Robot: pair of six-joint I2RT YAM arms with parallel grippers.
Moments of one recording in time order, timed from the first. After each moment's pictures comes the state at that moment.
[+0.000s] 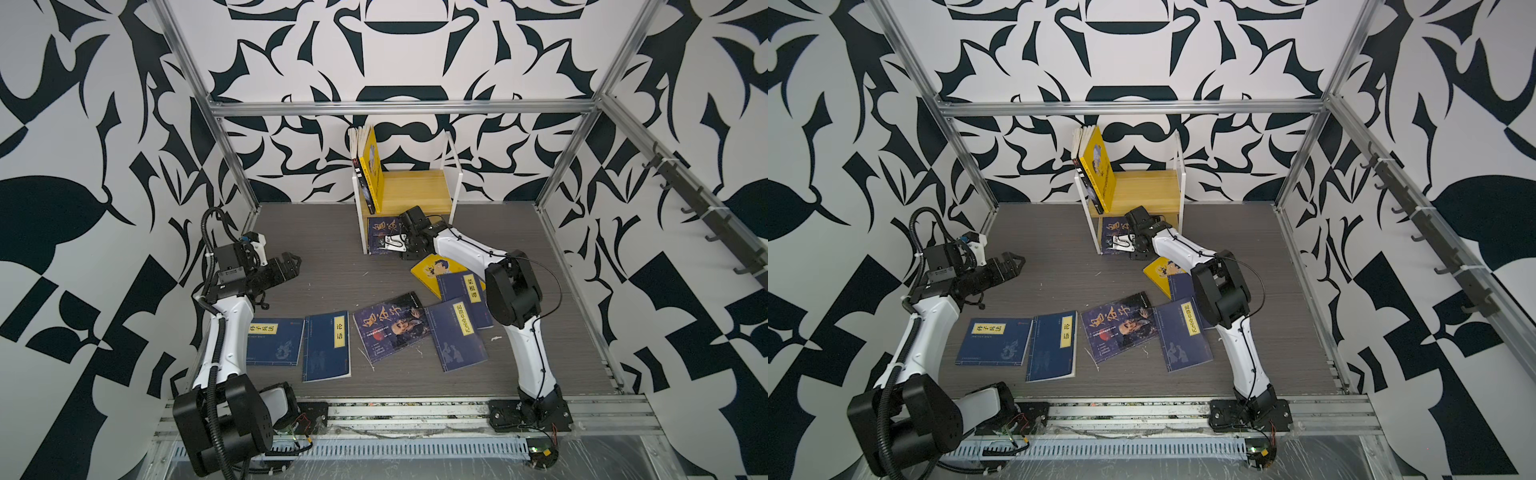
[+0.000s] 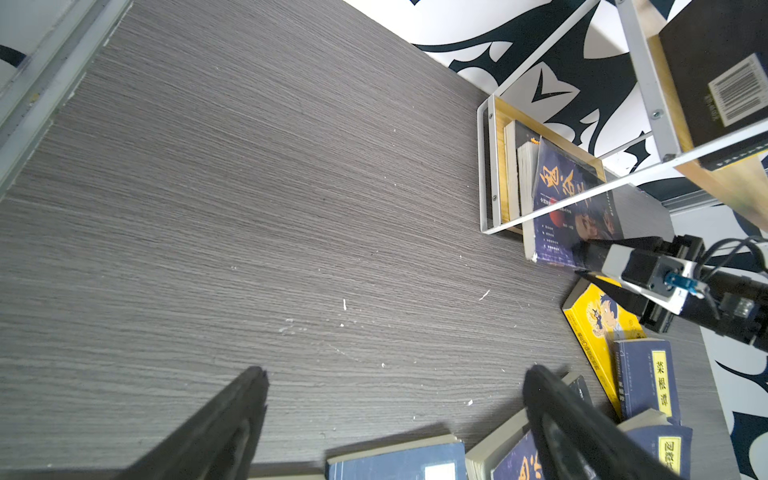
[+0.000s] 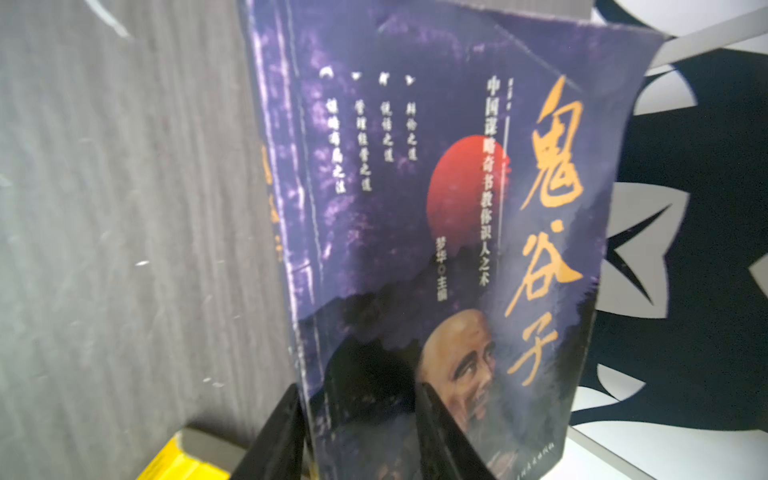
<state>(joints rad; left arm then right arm) 0.29 1.17 0.88 -0.47 0.49 -0.19 0.56 2.24 1.85 -0.55 0.04 -1.05</state>
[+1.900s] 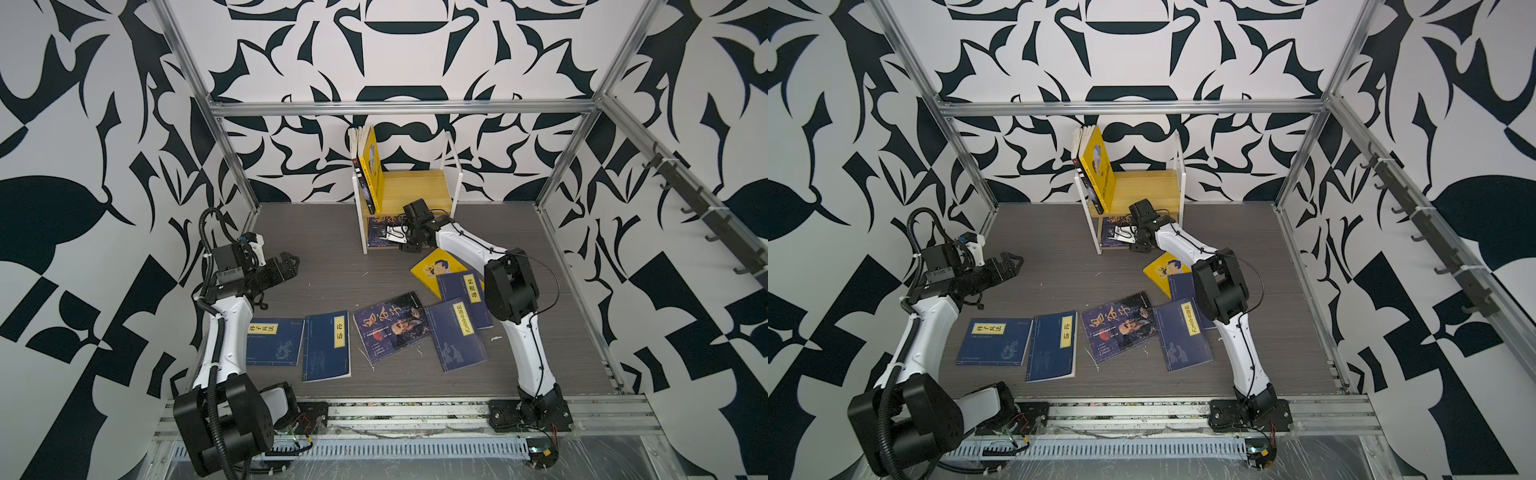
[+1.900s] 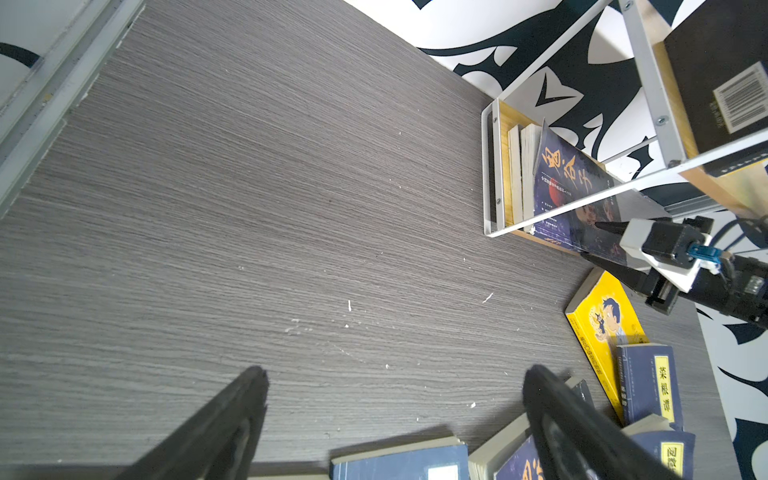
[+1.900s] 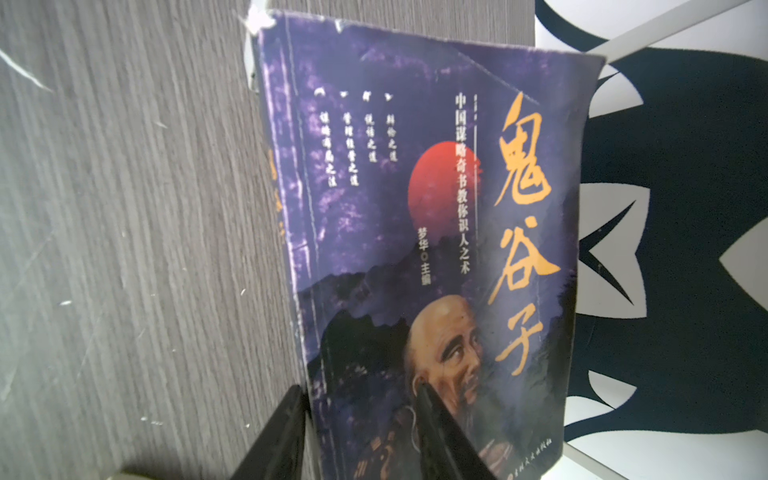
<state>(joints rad) 0.30 1.17 0.88 -0.47 0.49 -0.19 0.52 2.28 1.93 -0.53 -0.03 -1.01</state>
